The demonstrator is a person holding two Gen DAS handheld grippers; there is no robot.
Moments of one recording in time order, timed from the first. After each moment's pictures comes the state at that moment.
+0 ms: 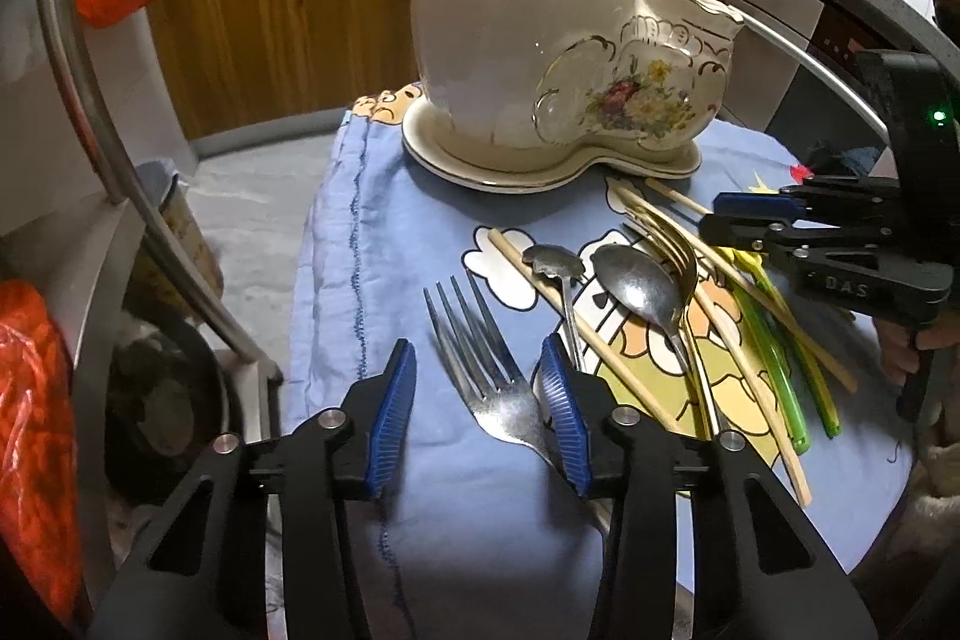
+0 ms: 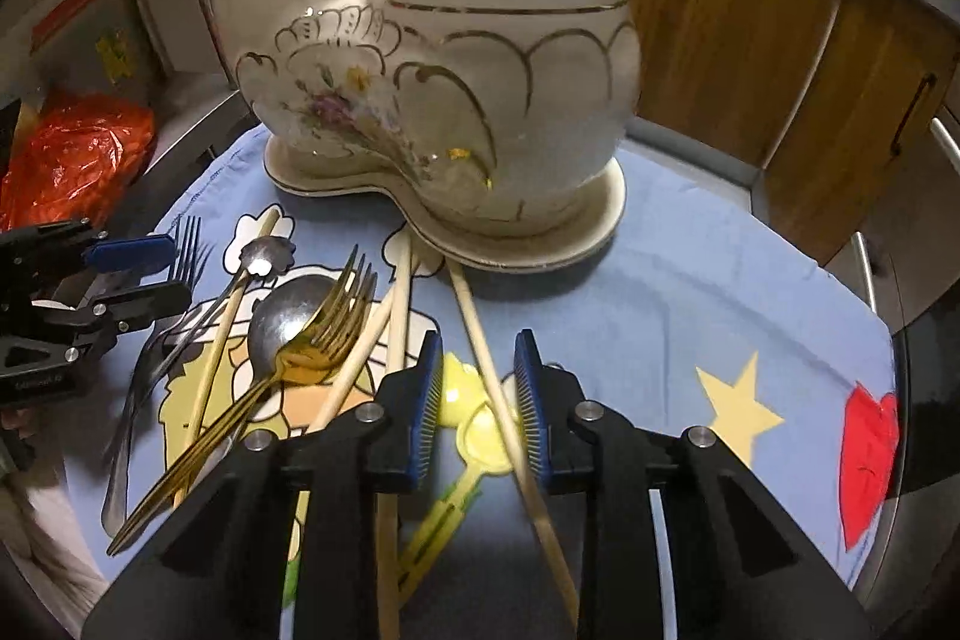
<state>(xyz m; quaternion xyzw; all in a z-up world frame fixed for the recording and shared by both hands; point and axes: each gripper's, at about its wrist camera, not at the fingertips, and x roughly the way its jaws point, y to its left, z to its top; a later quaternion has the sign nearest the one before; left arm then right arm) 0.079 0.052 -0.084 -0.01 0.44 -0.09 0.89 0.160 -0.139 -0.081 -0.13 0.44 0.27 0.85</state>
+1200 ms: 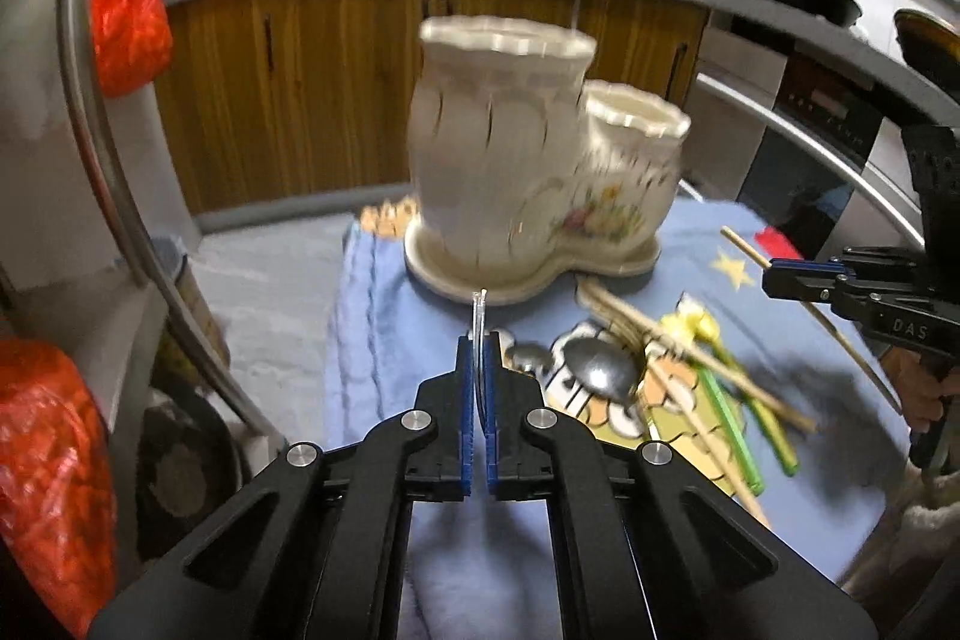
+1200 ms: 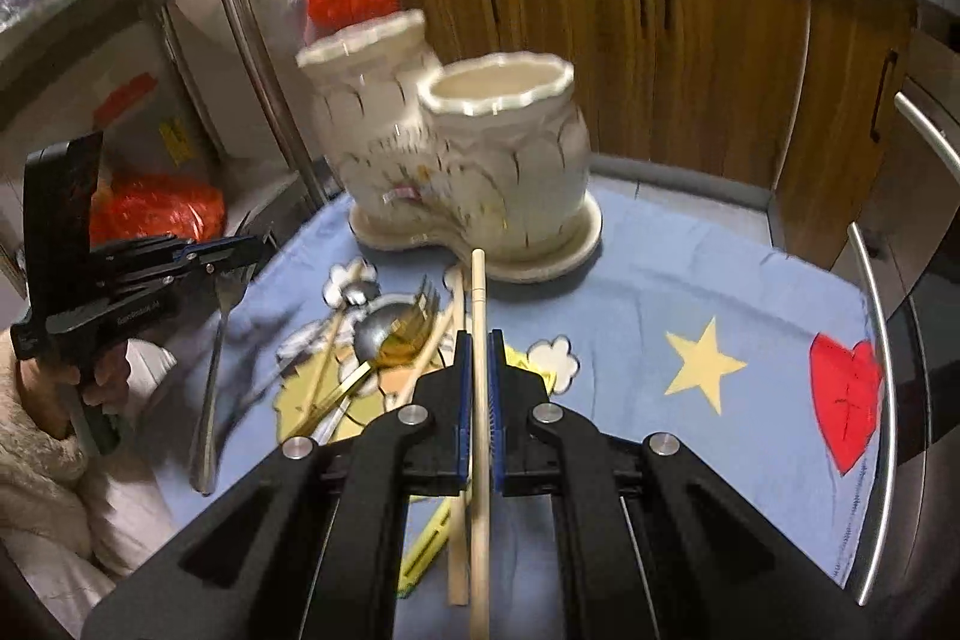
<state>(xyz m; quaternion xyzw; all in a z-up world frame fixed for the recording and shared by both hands) 0.060 0.052 -0.037 0.00 0.34 -0.10 0.93 0.103 -0.195 -0.025 -0.03 0.37 0.32 0.87</state>
